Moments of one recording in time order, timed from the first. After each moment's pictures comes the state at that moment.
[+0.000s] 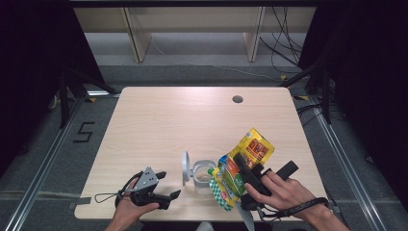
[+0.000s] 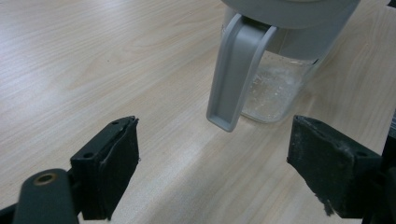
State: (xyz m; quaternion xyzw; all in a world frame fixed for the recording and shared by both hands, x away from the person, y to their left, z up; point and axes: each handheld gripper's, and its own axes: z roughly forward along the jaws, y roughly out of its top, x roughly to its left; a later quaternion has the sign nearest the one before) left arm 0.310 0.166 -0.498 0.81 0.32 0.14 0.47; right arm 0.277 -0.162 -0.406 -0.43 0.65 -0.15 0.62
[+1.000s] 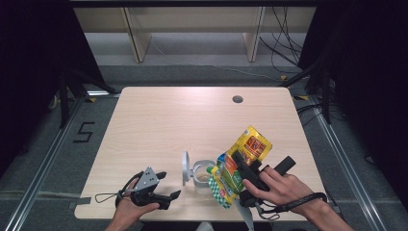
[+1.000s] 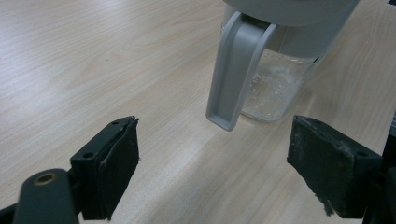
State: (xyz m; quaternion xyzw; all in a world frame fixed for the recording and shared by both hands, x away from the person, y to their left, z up) left arm 0.310 0.165 -0.499 0.81 0.32 0.14 0.47; right arm 0.284 -0.160 -0.404 -0.41 0.67 -0.13 0.61
